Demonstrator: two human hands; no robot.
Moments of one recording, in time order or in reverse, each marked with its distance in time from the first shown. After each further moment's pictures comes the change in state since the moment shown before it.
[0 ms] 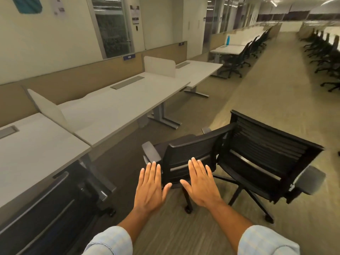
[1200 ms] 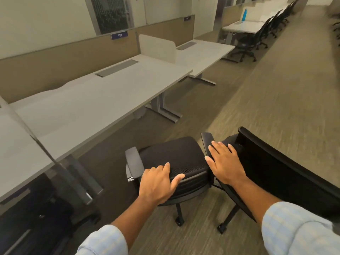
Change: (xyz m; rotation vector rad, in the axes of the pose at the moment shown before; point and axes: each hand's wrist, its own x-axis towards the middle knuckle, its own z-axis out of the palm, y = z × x) left_hand 0.267 0.067 0.050 0.040 -0.086 -0.036; right_hand 0.252 0.242 -0.018 -0.100 0.081 -0.065
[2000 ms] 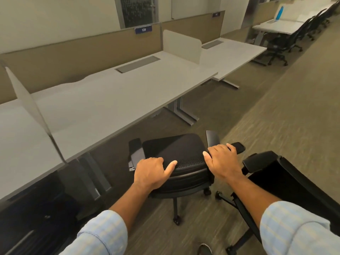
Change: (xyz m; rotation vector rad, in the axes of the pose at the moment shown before) left_hand 0.102 -0.094 0.001 -0.080 0.011 -0.165; right_hand 0.148 -0.041 0.037 -0.005 0.168 -0.096
